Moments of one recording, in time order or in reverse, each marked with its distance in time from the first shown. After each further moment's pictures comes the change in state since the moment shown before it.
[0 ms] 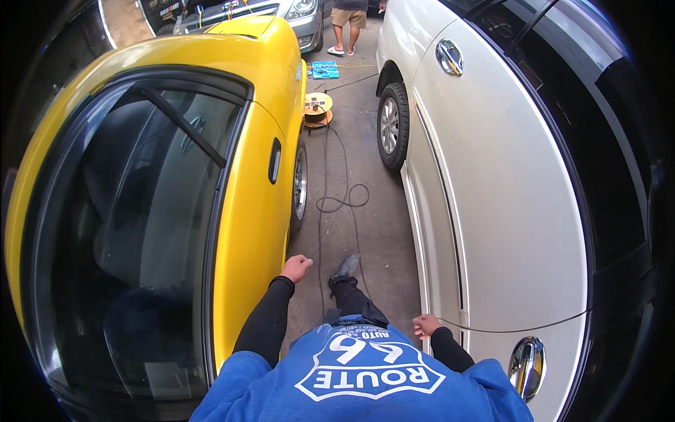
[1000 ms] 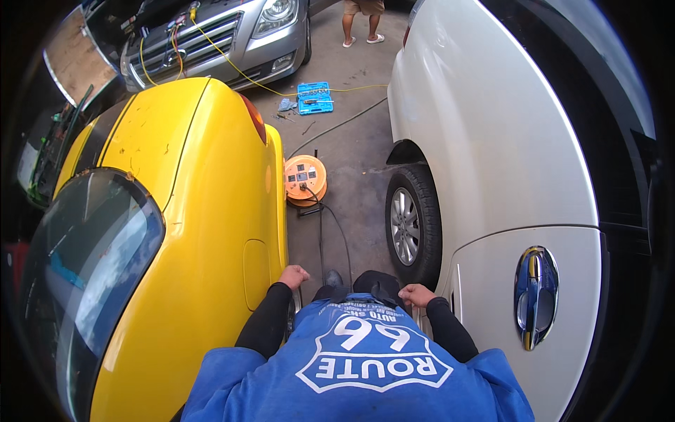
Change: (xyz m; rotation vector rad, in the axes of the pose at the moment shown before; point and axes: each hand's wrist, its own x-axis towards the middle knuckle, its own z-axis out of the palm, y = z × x) left_hand 0.727 0.262 -0.233 -0.042 -0.115 -0.200; right_hand 0.372 -0.830 -0.220 -0.255 -0.179 -0.199
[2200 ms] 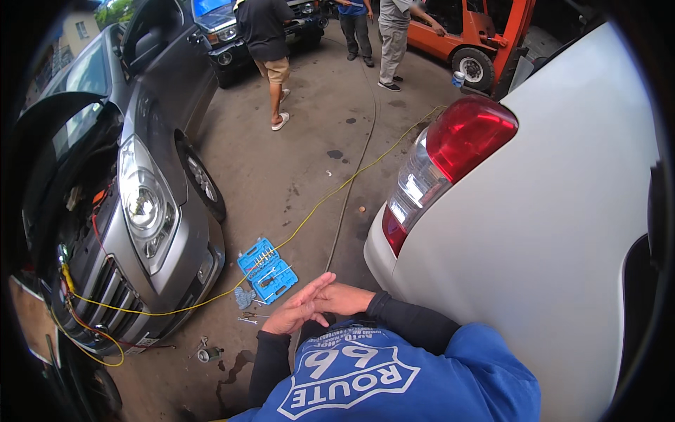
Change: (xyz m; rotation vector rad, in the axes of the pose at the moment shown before) left_hand 0.661 0.805 -0.286 -0.427 -1.095 0.406; right_hand 0.434 -0.794 -0.546 0.096 0.057 -0.972
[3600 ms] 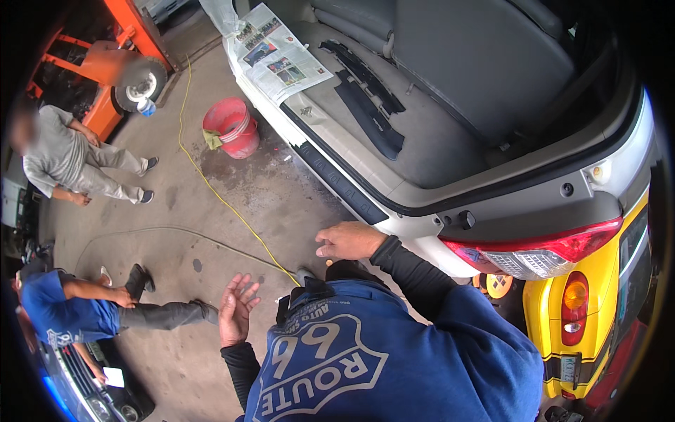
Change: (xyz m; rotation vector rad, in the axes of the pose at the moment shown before) left_hand 0.830 0.322 -0.332 0.316 -0.591 -0.552; right_hand 0.103 0.069 -0.588 -0.053 1.381 0.956
